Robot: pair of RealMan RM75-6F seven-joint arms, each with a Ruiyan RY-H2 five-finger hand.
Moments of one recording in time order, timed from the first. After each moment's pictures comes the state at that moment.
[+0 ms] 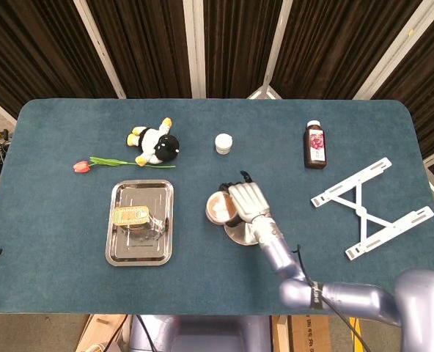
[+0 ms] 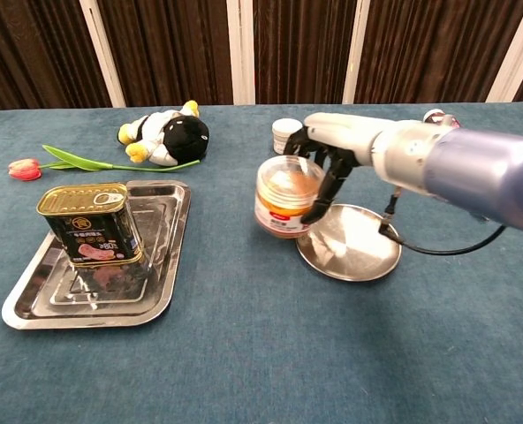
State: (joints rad) left arm -0.05 -1.08 -0.13 -1.66 1.29 1.50 0.12; right arm 0.95 -1.68 0.31 -1.52 -0.67 0.96 -0.57
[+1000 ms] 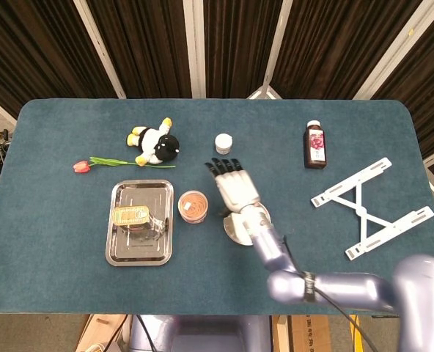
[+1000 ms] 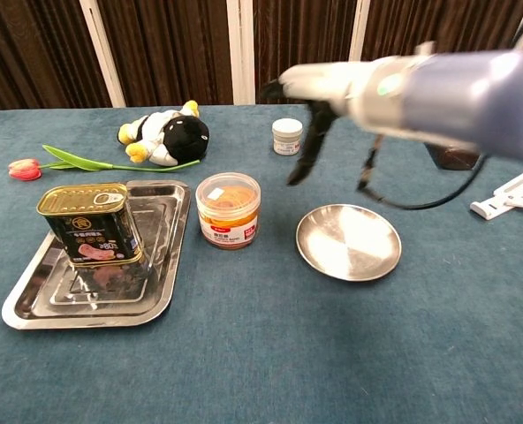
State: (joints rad) left arm -0.05 -1.05 -0.12 -1.65 1.33 1.48 0.02; right arm 1.04 -1.51 0.35 -1.74 -0.48 1.06 -0.77
